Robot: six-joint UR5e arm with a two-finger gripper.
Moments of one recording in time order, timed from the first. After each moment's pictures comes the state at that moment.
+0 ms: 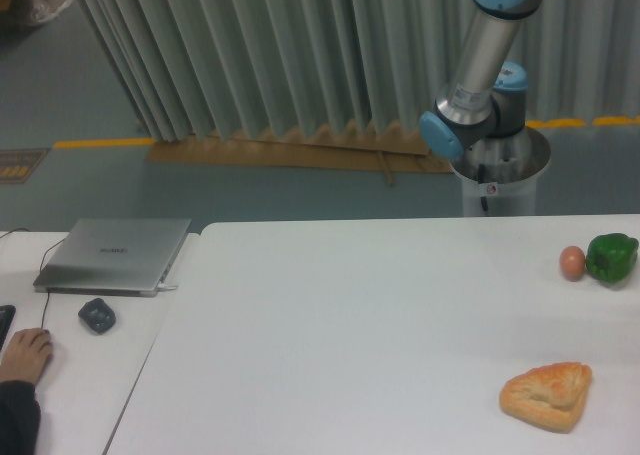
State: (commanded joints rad) arm 2.93 -1.95 -1.50 -1.01 1.53 1.84
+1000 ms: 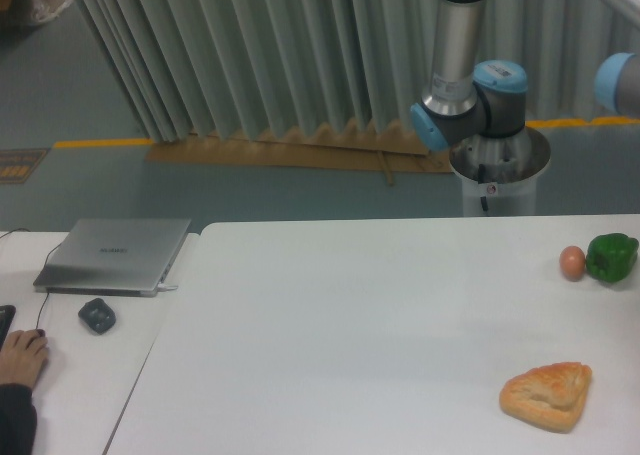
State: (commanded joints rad) arm 2.63 -1.79 -1.59 -1.25 1.51 1.67
